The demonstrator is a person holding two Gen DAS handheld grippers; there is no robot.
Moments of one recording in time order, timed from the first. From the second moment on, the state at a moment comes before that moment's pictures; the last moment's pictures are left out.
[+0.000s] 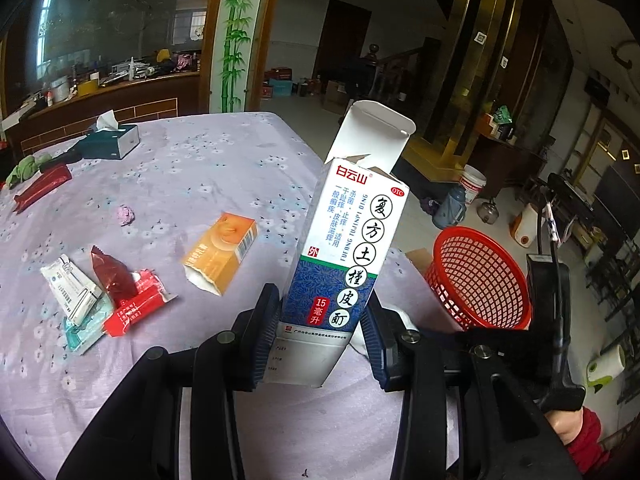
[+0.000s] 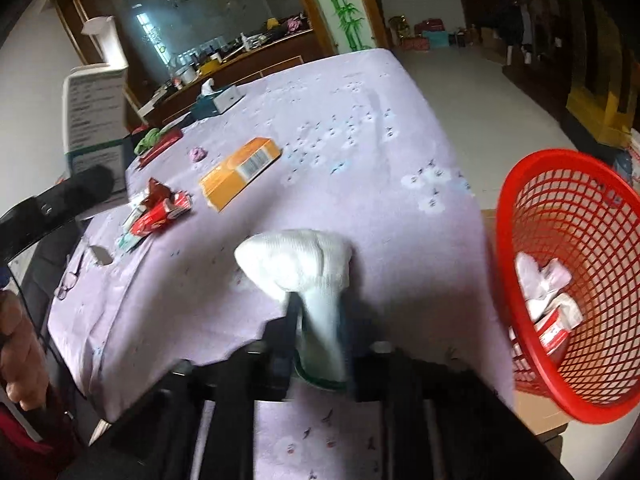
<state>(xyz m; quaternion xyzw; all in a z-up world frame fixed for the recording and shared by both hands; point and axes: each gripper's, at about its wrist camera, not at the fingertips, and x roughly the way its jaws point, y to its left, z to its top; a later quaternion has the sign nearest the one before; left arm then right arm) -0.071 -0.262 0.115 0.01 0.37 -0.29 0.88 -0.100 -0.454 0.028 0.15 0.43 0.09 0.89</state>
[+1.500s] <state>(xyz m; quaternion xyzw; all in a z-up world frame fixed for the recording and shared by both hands) -0.079 -0.247 0.091 0.04 0.39 -0.31 0.87 -0.138 -0.492 0.096 0.23 0.34 0.00 0.91</state>
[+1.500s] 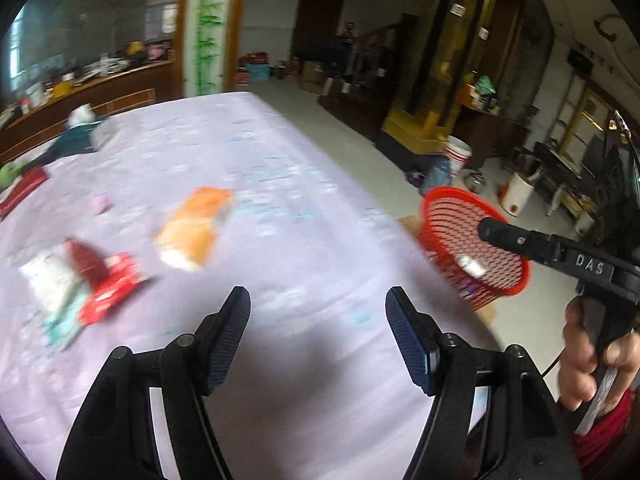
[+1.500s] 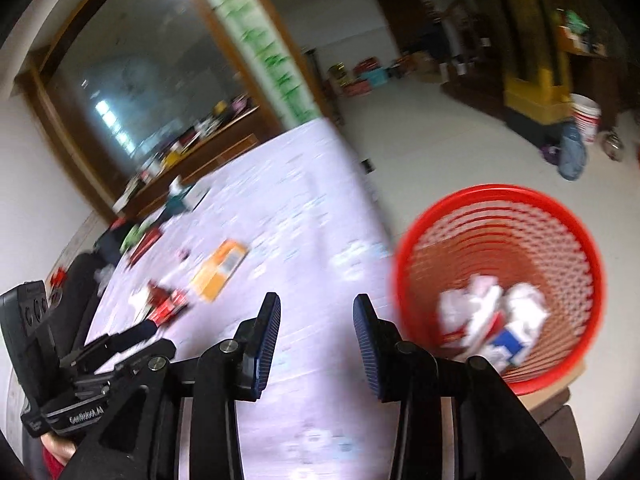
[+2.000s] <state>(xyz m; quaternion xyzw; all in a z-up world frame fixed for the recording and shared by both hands) -0.030 -0.174 0.048 0.20 0.37 -0.19 0.89 -0.100 -0.397 0.084 0.19 0.39 0.07 0.90</state>
